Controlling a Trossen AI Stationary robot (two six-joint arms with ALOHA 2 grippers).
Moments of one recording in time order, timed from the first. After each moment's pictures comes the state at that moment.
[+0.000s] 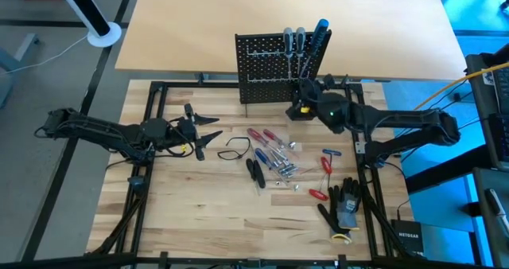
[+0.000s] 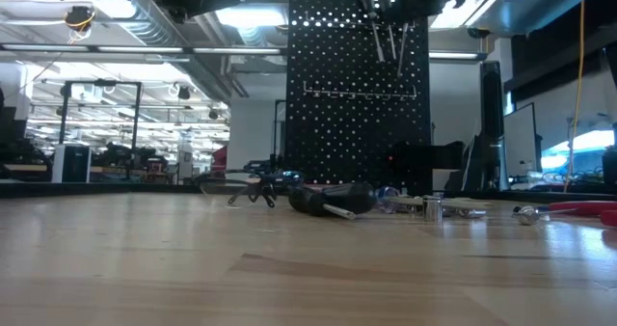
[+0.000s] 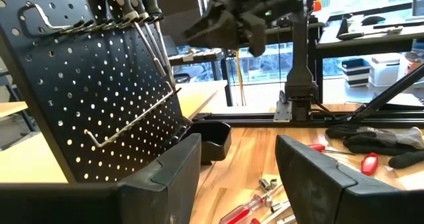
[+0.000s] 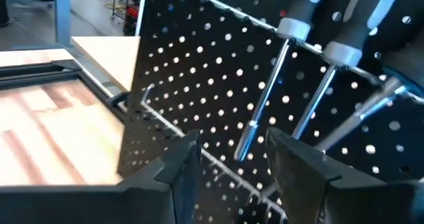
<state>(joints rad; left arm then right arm) -0.10 0.88 0.49 0.40 -0.45 0.17 -0.13 1.18 0.99 -0.06 0.82 -0.14</state>
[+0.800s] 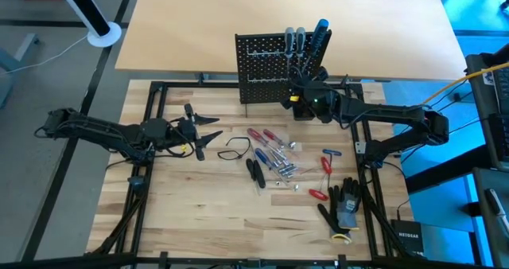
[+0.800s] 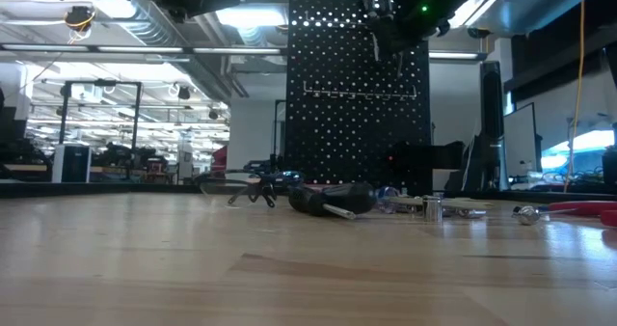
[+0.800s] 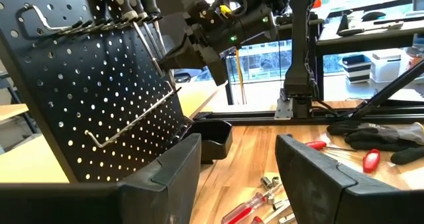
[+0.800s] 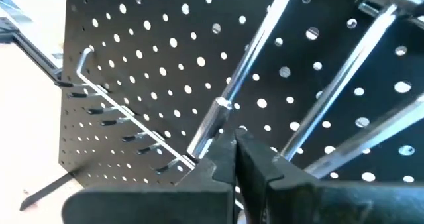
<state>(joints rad) -0.10 0.88 0.49 0.40 -0.45 0.18 -0.28 1.30 0.99 0.01 0.77 -0.19</state>
